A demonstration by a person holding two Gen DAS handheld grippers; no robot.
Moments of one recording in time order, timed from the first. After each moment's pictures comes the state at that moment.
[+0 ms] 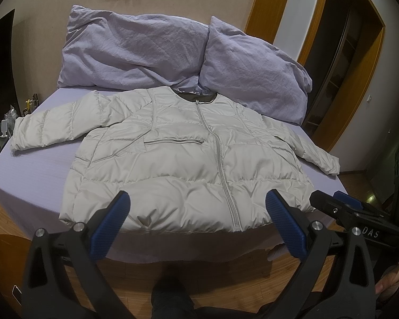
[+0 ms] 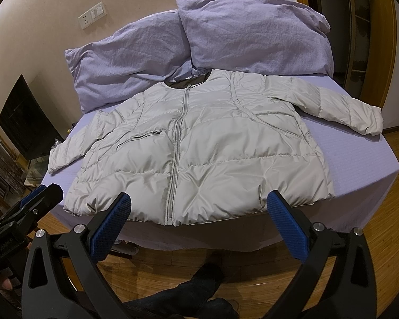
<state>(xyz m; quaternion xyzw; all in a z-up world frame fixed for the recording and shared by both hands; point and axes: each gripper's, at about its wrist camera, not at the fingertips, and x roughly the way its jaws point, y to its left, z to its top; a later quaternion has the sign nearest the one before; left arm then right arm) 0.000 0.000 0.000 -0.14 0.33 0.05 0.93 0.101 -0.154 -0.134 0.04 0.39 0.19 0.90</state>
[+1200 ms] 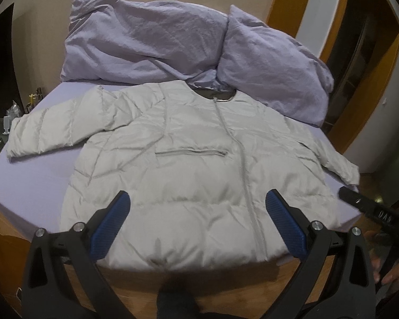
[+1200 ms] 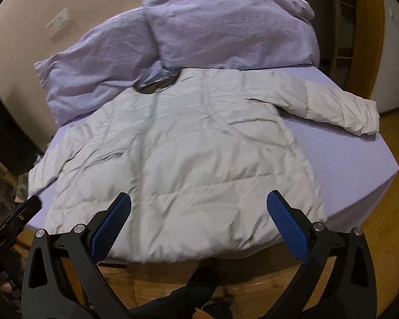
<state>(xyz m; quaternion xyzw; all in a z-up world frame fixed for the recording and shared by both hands) 0.067 0.034 -0.018 -0.14 0.36 0.09 0.92 0.187 -0.185 -0.149 0.07 0.42 0.12 0.90</state>
